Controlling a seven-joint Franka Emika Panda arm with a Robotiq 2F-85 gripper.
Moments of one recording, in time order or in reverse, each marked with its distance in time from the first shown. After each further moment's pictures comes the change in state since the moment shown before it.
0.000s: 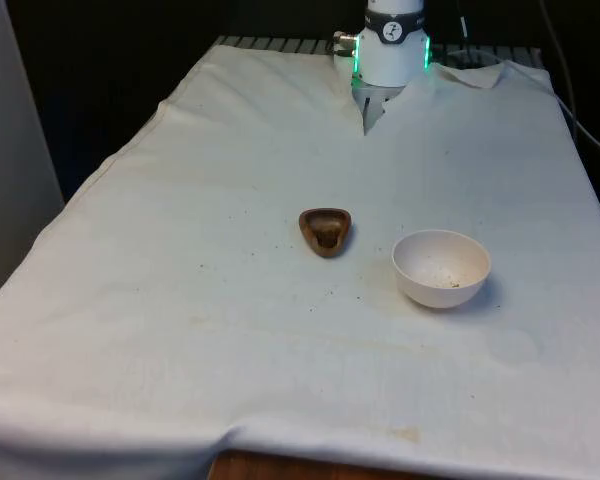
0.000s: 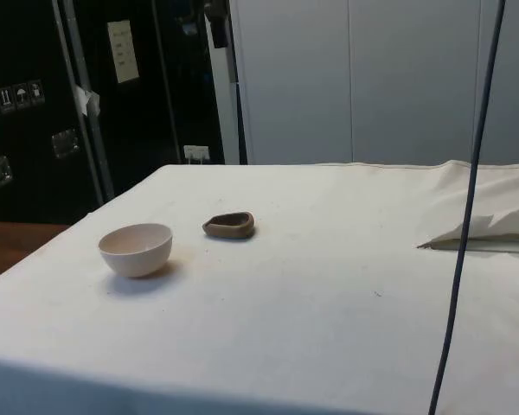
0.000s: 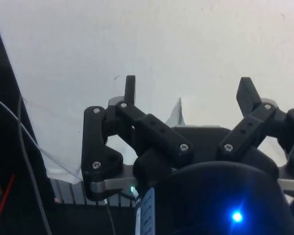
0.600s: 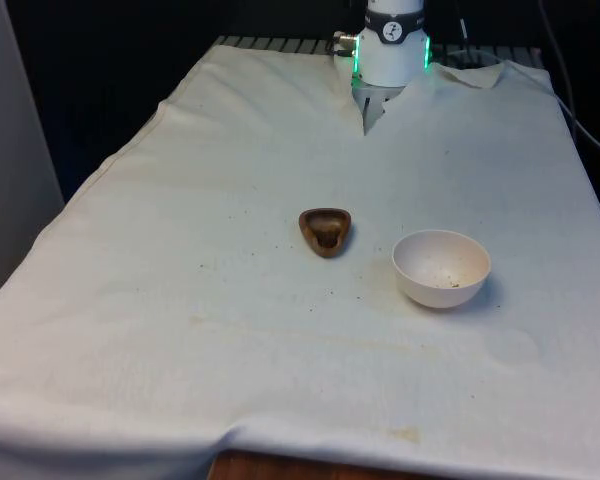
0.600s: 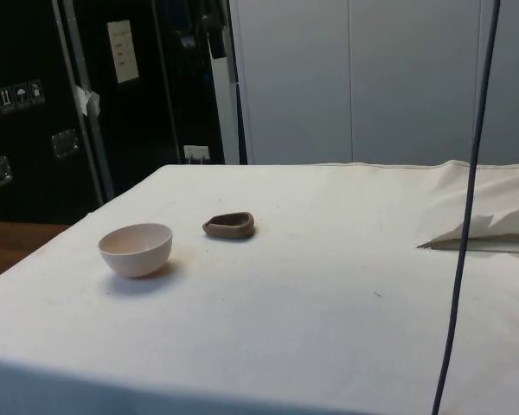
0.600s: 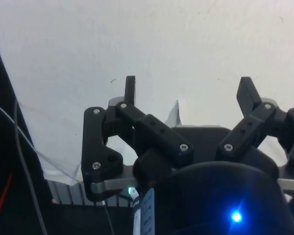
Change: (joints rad) arm -0.005 0.039 0.002 0.012 -0.009 0.009 -0.008
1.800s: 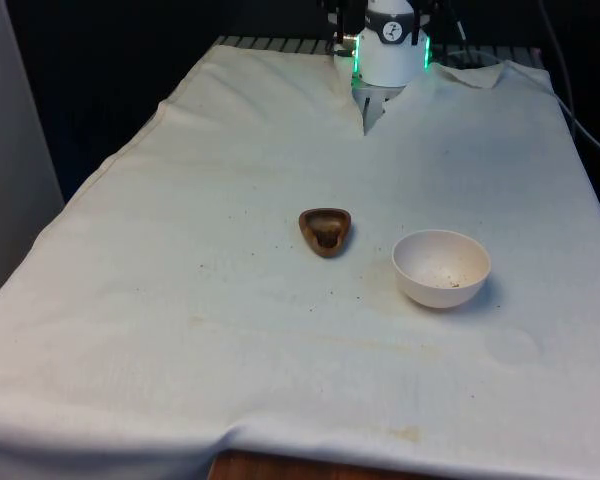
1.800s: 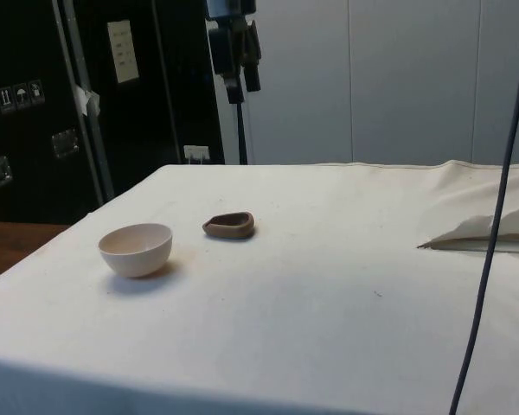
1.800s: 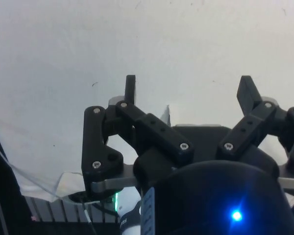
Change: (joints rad) arm -0.014 -0.112 0.012 -0.296 -0.053 0.211 -0.001
